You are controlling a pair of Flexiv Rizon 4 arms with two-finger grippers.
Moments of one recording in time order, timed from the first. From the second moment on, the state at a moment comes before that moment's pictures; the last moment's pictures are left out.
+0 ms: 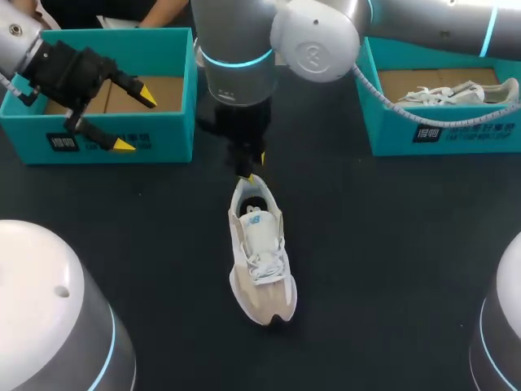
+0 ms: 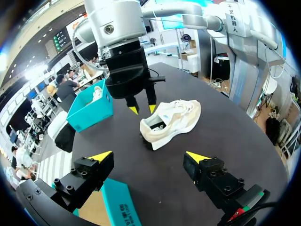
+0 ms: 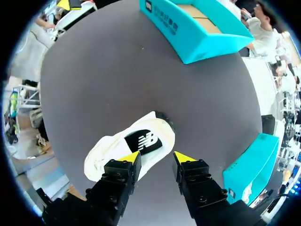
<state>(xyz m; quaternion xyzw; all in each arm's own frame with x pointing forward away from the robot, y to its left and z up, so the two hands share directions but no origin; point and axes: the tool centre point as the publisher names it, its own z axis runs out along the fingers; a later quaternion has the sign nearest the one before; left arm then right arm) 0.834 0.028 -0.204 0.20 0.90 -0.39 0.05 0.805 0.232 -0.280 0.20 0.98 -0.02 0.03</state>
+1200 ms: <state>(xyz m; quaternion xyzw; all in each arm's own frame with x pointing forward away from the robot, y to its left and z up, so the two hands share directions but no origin) 0.834 0.028 -0.204 0.20 0.90 -0.39 0.05 0.832 0.232 -0.354 -0.01 0.99 -0.04 0.10</state>
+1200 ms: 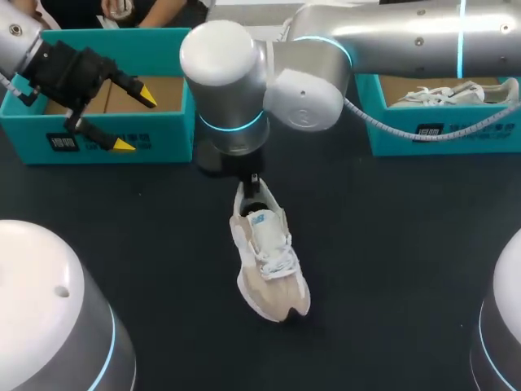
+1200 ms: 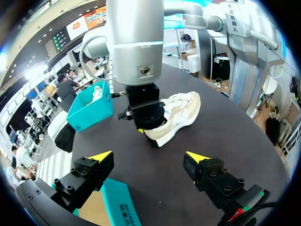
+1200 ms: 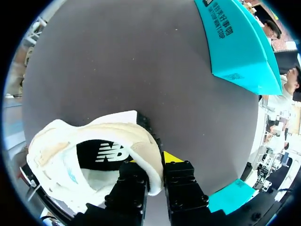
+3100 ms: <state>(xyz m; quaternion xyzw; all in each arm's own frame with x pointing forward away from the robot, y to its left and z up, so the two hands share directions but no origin) 0.834 0.028 -0.204 0.20 0.90 -0.39 0.05 0.871 0.148 -0.160 0.05 0.98 -0.10 0.16</state>
